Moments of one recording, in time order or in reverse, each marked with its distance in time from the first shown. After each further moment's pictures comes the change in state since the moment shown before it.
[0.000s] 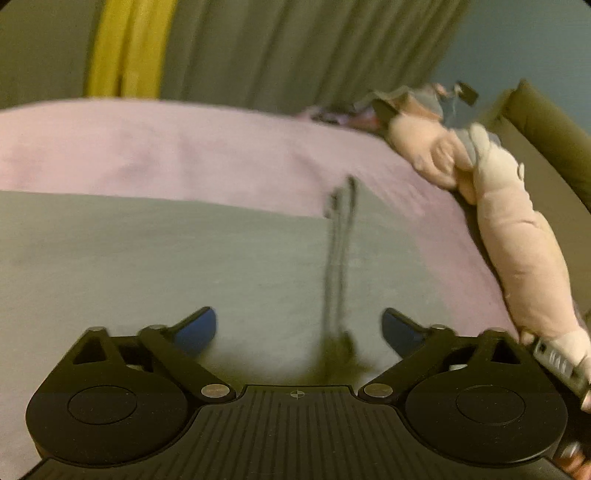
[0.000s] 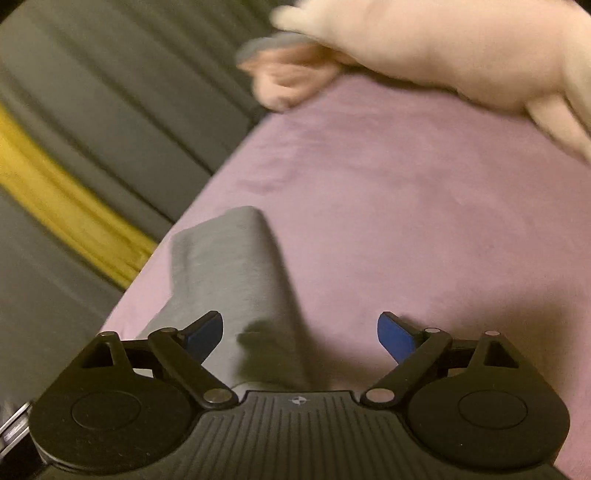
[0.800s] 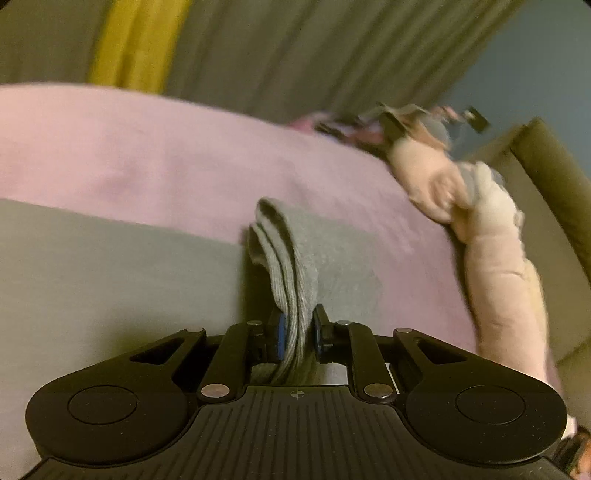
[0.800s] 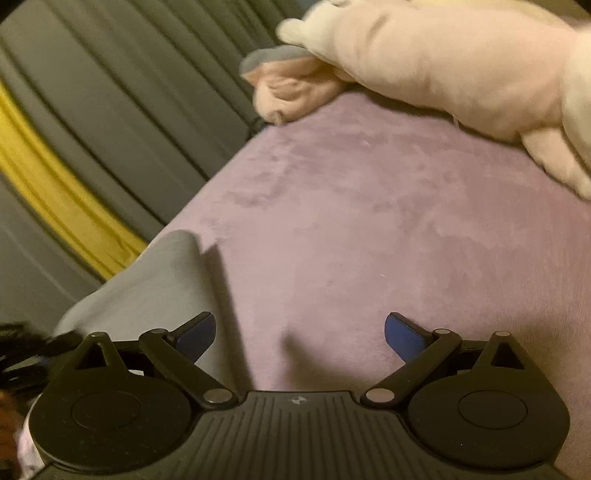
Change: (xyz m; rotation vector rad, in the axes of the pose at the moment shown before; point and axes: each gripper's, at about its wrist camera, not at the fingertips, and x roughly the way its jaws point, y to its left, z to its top) left arm -0.030 0.018 0.030 -0.129 -0.029 0.009; right arm -0.007 0.007 -0.008 -0.145 -0.060 -0.017
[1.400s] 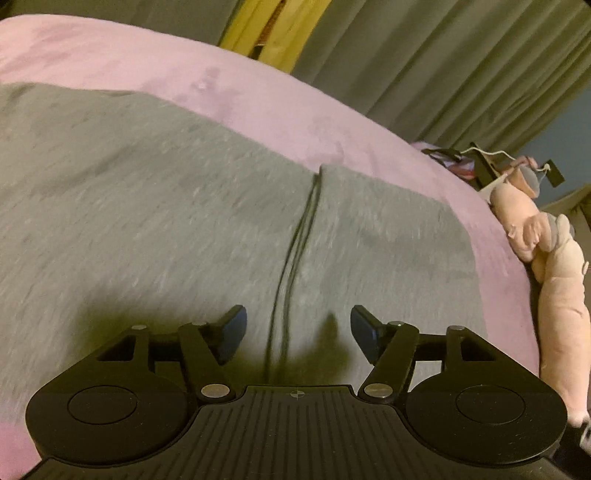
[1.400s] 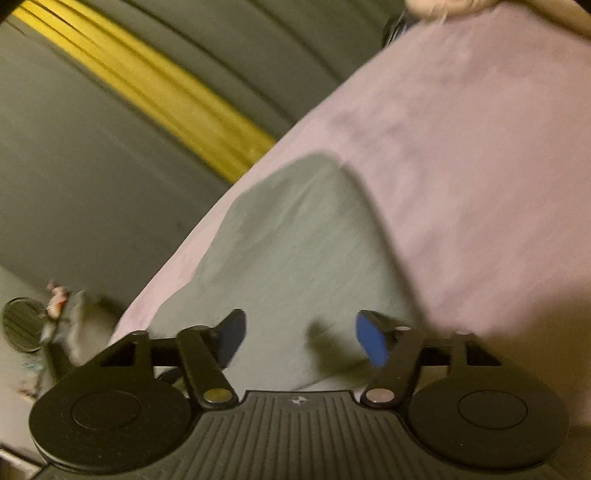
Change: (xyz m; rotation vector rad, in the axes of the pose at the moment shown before) left arm -0.034 0.136 -0.041 -0.202 -0.023 0.136; right arm 0.015 0.115 -0.053 -0.064 0.360 0.368
